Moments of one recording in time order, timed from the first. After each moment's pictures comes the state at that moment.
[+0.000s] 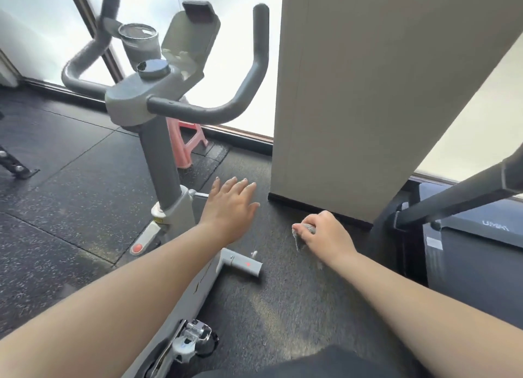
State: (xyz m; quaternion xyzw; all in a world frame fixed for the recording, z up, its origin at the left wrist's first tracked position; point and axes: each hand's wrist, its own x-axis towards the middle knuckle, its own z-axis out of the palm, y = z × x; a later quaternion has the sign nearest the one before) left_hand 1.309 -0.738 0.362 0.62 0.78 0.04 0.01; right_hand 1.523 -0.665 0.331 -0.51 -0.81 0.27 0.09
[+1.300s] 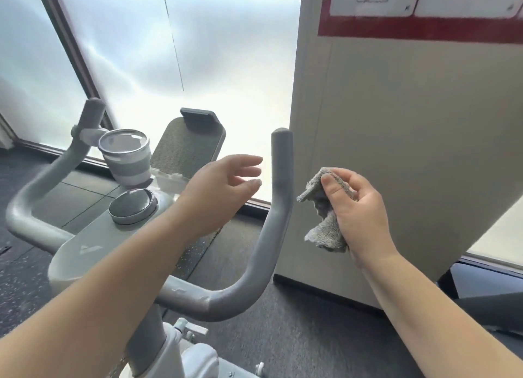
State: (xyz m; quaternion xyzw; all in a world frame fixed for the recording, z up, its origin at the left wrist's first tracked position) left_hand 1.165 -0.549 0.566 0.55 0.70 0.41 0.20; right_hand 1.355 -0.457 0.516 -0.36 -0.58 0.51 0.52
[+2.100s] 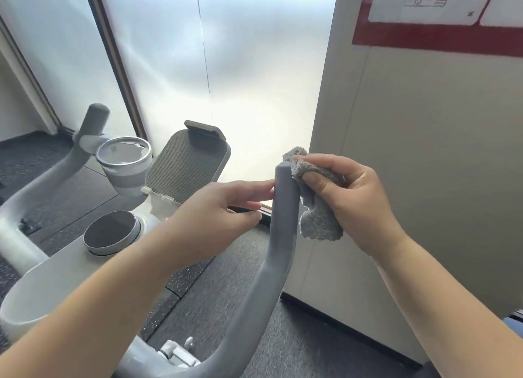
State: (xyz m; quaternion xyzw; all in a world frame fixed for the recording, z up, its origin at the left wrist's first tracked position) left_hand 1.161 -0.511 0.577 0.55 0.69 0.39 0.25; right_hand 1.314 -0.372 0.564 -0.17 -0.69 0.56 0.43
